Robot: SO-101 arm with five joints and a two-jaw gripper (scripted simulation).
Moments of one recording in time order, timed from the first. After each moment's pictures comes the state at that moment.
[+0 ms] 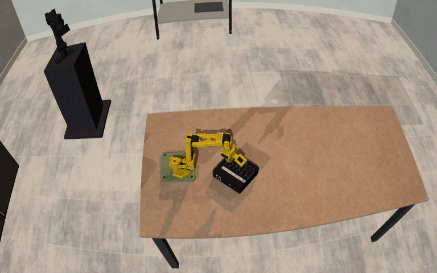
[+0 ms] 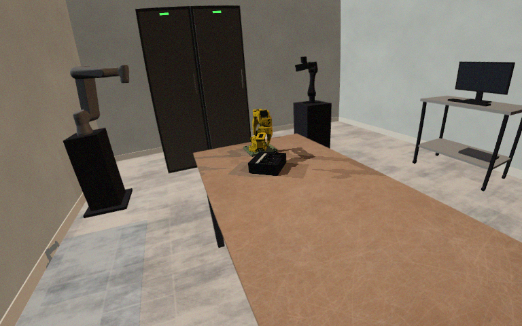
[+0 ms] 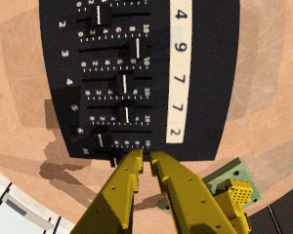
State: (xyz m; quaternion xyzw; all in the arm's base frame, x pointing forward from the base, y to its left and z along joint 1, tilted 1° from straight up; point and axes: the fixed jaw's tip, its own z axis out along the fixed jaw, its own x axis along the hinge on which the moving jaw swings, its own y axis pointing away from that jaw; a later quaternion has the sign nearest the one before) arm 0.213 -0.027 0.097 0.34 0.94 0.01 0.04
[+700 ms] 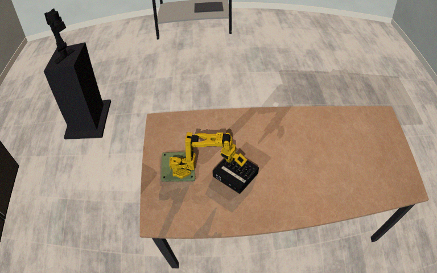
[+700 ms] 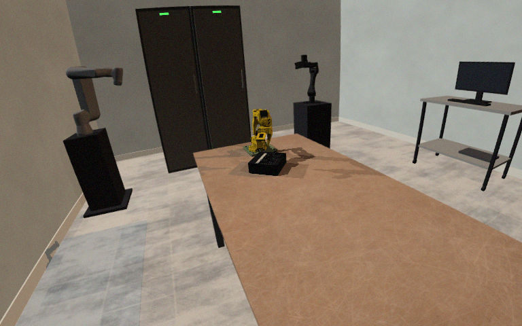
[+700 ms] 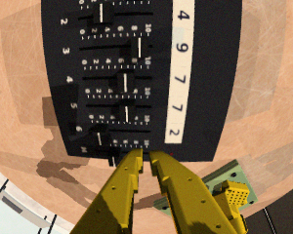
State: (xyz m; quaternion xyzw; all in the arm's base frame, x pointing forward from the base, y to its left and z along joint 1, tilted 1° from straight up) arm 0.212 -0.027 0.097 0.33 0.94 0.01 0.04
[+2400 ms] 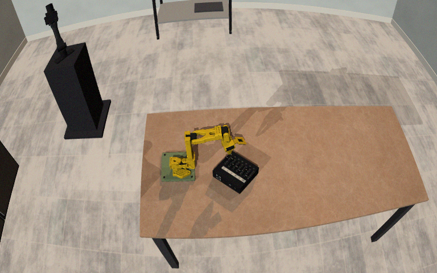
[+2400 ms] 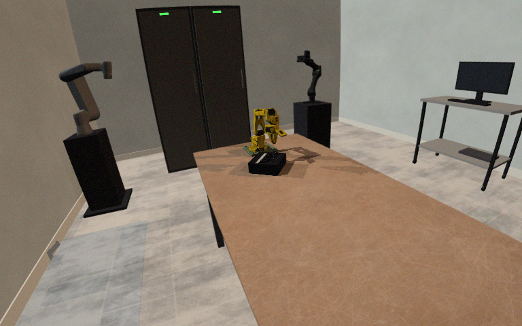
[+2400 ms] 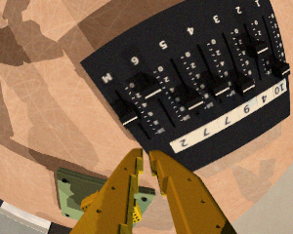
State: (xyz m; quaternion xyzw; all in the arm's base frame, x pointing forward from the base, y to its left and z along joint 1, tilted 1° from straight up) arm 0.203 0.016 0.100 -0.18 0.98 -0.01 0.05
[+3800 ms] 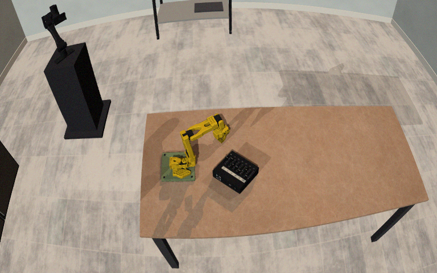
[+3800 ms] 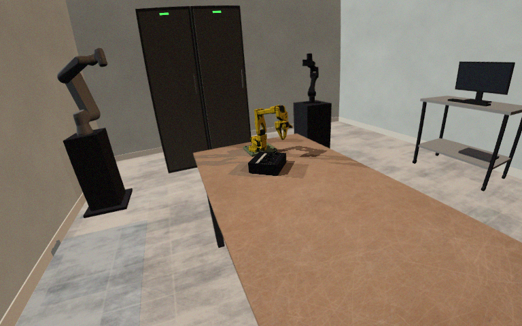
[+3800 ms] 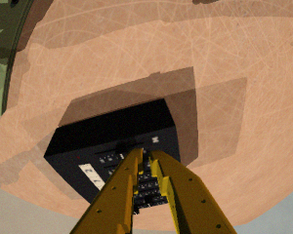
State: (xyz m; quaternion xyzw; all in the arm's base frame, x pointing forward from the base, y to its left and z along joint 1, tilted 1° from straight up) arm 0.175 0.075 0.104 -0.89 0.44 -0.04 0.05
